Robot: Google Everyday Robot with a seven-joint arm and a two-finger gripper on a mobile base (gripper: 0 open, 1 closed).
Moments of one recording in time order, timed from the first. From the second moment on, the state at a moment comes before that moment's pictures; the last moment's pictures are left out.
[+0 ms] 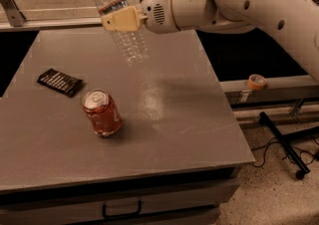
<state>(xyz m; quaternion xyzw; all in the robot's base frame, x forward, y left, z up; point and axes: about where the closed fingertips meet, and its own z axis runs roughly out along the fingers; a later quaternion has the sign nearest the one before) 0.602 0.087 1.005 -0.37 0.71 0.37 0.46</state>
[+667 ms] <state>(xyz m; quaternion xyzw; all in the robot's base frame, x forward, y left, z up) 0.600 0.088 0.996 -0.37 0.70 0.37 0.48</state>
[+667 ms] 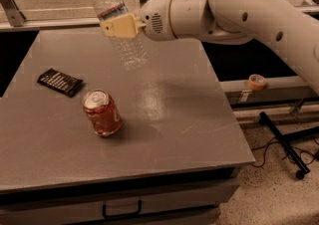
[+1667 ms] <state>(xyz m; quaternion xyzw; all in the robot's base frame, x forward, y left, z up) 0.591 0.078 0.978 -0.36 0.57 0.45 0.58</state>
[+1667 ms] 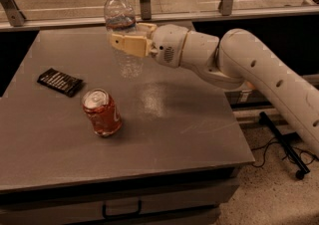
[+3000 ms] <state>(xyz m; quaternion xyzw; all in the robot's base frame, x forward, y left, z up) 0.569 0.060 0.947 -0.37 0.55 0.43 0.61</state>
